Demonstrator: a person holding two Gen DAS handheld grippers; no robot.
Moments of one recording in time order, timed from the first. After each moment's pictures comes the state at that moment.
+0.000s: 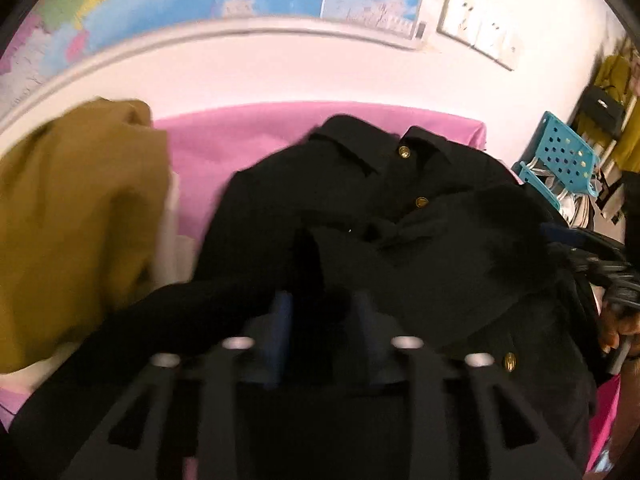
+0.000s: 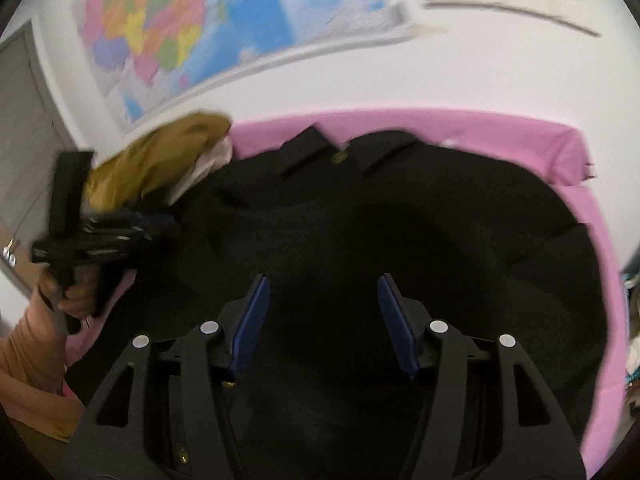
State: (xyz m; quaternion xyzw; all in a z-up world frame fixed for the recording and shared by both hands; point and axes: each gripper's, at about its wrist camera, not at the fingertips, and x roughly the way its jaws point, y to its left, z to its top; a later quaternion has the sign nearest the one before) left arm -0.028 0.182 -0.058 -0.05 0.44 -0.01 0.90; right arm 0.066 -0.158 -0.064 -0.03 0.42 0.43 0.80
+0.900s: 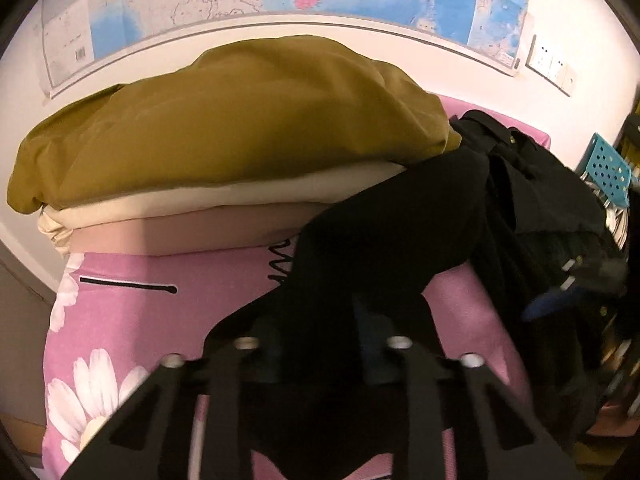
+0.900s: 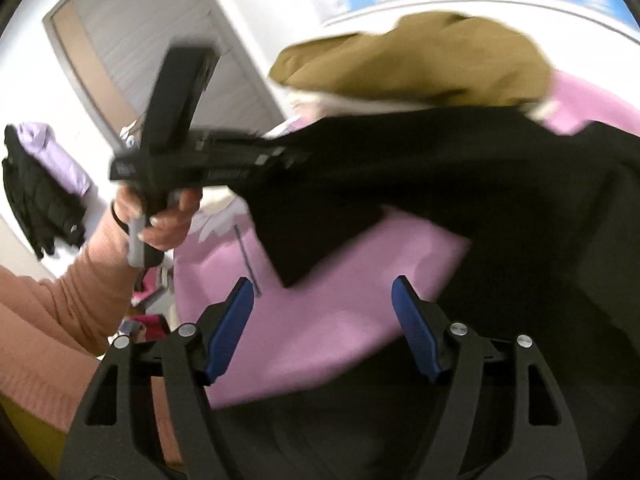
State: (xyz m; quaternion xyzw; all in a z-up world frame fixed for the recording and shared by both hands) left arm -0.198 0.340 -0.050 -0.08 0.44 0.10 0.89; right arm -0.118 0.072 -0.066 -0.11 0.41 0.67 0.60
